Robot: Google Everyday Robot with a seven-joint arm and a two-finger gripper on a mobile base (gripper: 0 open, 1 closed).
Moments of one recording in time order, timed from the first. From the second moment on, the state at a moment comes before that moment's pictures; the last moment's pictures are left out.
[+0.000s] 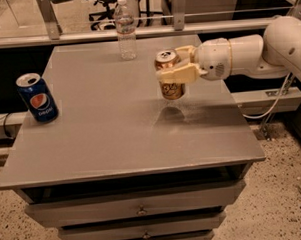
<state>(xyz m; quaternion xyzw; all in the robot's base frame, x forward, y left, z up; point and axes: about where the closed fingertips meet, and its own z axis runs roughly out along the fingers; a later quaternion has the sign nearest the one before) 0.597 -0.059 0.937 -0.51 0.58 0.39 0.49</state>
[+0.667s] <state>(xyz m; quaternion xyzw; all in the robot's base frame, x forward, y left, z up) 0.594 -0.071 0.925 -0.46 0.55 0.45 0.53</state>
